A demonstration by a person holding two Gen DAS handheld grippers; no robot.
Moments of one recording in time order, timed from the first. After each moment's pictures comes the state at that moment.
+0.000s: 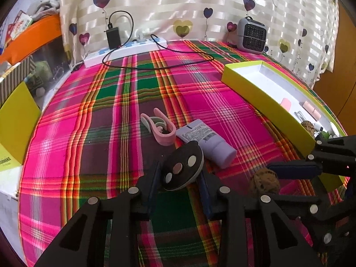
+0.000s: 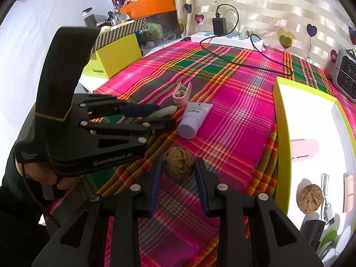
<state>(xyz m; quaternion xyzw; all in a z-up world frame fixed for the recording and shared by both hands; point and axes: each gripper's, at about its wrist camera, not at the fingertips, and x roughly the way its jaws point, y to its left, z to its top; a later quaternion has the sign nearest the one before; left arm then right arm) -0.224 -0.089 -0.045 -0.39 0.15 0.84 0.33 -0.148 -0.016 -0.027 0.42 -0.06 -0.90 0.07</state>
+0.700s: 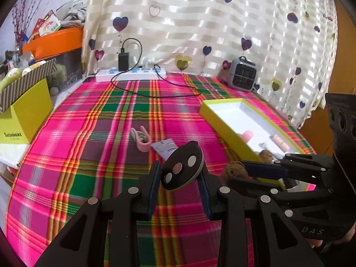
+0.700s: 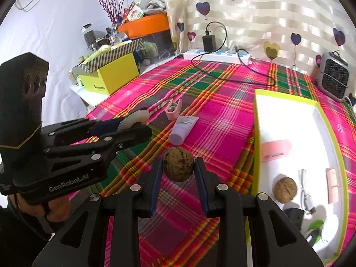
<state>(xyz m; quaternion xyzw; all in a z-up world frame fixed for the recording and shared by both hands) -0.163 -0.103 -0.008 -0.34 0.04 0.88 0.33 -0.114 -0.002 -0.004 0.37 -0.07 -0.92 0.06</state>
